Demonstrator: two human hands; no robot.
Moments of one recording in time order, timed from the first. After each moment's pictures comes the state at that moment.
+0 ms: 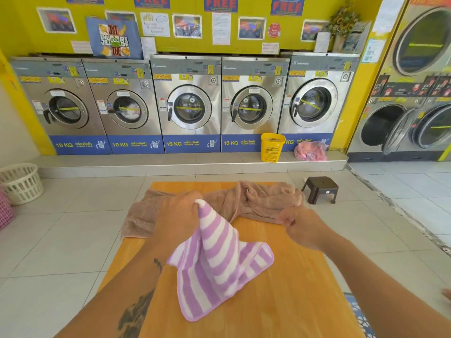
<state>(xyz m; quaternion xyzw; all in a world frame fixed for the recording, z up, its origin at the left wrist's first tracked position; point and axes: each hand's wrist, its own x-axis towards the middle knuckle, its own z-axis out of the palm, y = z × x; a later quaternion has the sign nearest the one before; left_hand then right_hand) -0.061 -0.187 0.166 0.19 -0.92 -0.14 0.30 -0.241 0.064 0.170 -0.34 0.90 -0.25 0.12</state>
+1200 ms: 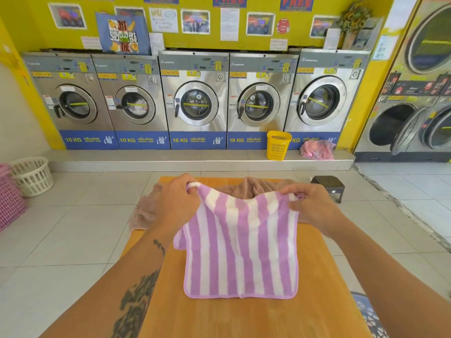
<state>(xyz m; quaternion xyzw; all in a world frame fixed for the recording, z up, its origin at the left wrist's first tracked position) -0.048 -0.190 0.194 0.36 -0.84 -0.24 0.31 -0.224 0.049 0.204 -0.25 0.80 -0.52 0.14</state>
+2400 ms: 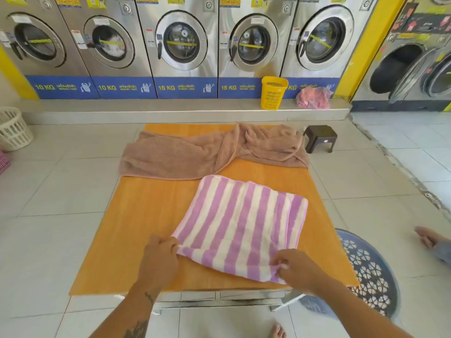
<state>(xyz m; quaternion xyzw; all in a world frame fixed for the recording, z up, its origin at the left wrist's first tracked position) 0.074 -0.131 -0.040 0.41 -0.87 -0.27 0.05 -0.125 0.154 0.001 -0.31 0.88 -0.19 0.31</state>
